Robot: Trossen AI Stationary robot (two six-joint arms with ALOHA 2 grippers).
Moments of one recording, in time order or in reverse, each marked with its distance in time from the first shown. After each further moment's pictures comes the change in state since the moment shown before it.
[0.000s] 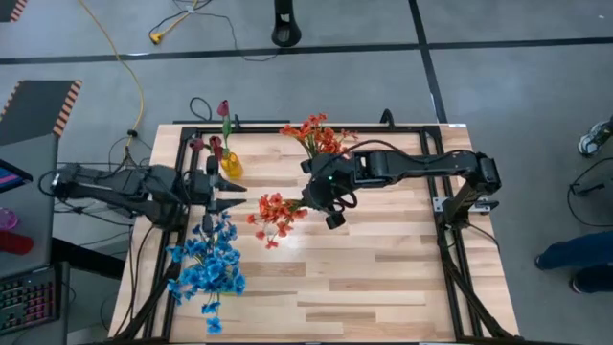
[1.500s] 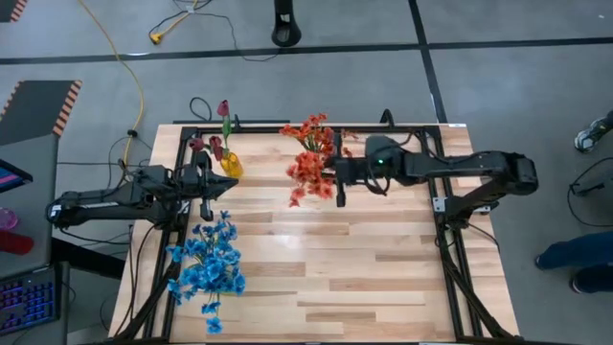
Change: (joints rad) left arm 0.266 -0.313 -0.374 0.267 0.136 -0.006; right arm -0.127 -0.324 -0.606 0.919 -0.002 0.019
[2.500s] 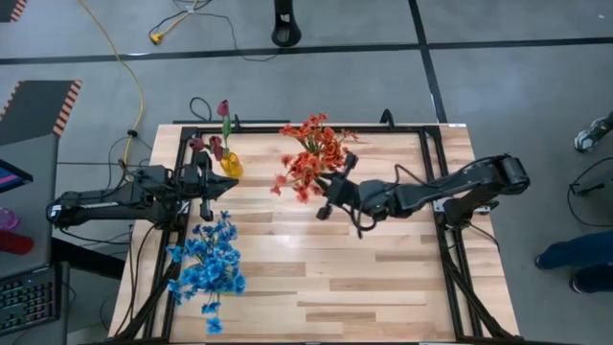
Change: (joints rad) left arm 0.000 0.001 0.000 -0.003 0.000 -0.017; right arm 0.276 0.106 -0.054 0.171 0.839 0.111
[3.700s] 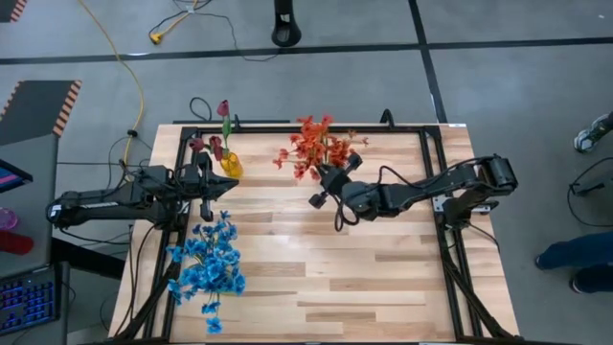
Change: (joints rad) left arm 0.000 0.000 0.000 -0.016 0.000 -0.019; right arm -0.050 0.099 -0.010 -0.048 0.217 0.271
